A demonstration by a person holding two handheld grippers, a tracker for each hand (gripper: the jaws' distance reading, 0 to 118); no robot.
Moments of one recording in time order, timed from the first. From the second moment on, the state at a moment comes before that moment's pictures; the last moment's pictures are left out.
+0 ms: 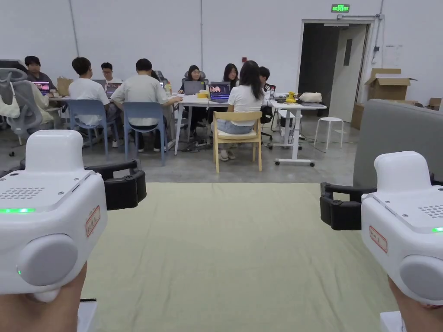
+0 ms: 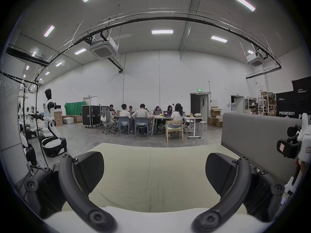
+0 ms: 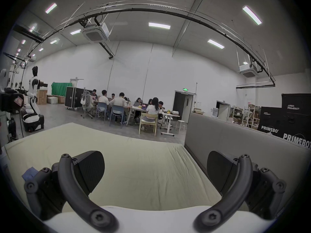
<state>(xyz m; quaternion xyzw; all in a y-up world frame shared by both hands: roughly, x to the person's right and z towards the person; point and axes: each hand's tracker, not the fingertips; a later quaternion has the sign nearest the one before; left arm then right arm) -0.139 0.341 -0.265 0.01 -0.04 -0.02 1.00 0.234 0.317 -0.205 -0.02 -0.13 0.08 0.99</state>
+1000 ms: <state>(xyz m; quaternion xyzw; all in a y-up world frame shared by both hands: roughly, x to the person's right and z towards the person) -0.137 0.335 -0.269 0.00 -0.04 -0.02 1.00 0.232 0.338 -0.187 -0.02 -0.14 -0.09 0.99</state>
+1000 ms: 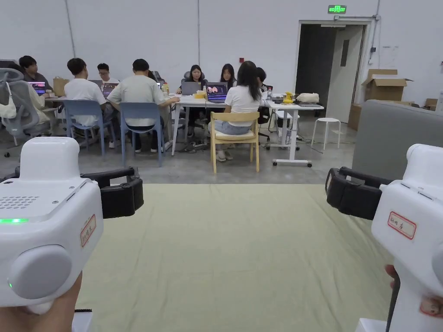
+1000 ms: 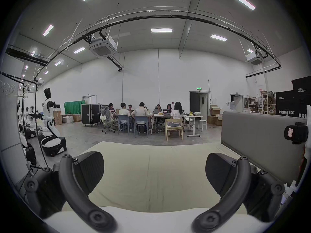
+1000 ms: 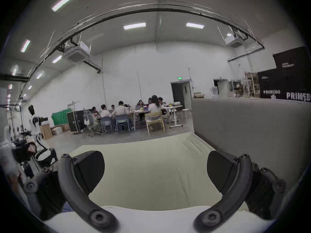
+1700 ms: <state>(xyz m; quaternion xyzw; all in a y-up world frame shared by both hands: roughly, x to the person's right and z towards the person) -0.139 0.331 -0.271 0.00 -0.03 -0.02 1.00 0.210 0.316 -0.210 -0.04 -0.12 0.04 0.99</state>
